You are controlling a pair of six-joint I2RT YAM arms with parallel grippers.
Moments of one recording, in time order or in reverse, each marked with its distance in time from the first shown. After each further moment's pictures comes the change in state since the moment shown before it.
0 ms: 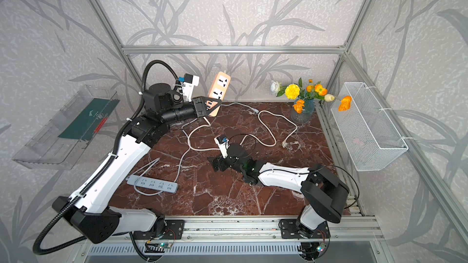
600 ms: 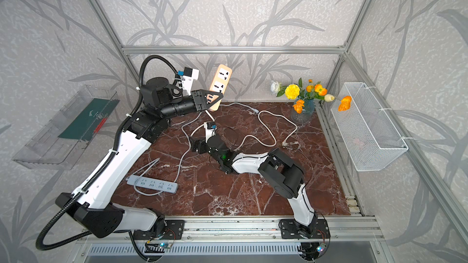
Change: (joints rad) left arm 0.000 0.038 0.071 0.048 0.050 -0.109; right arm 0.011 0.451 0.415 0.216 0.147 0.350
